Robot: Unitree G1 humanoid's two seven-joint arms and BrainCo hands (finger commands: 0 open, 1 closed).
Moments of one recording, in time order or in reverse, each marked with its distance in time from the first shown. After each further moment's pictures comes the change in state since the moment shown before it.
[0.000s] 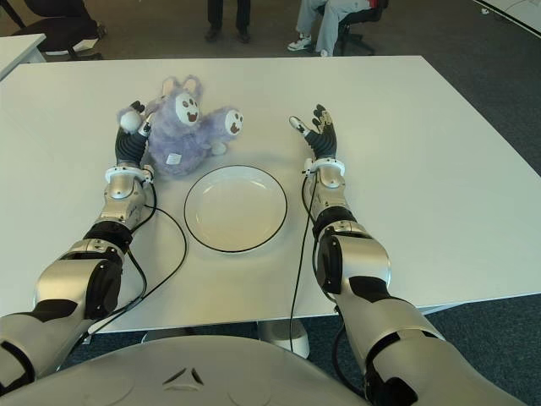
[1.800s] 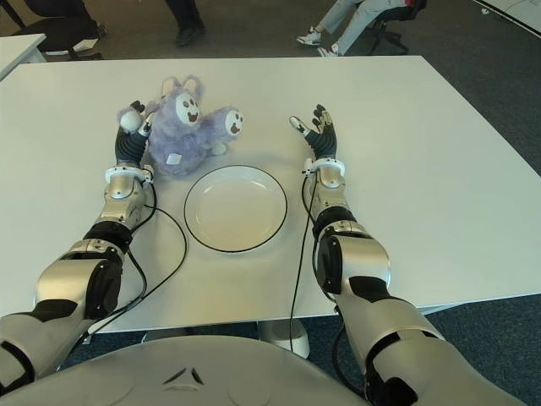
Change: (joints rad) left arm 0.000 -0.001 0.000 0.000 0.000 -0.003 0.000; right arm 0.000 0.000 0.000 0.000 0.000 0.000 0.000
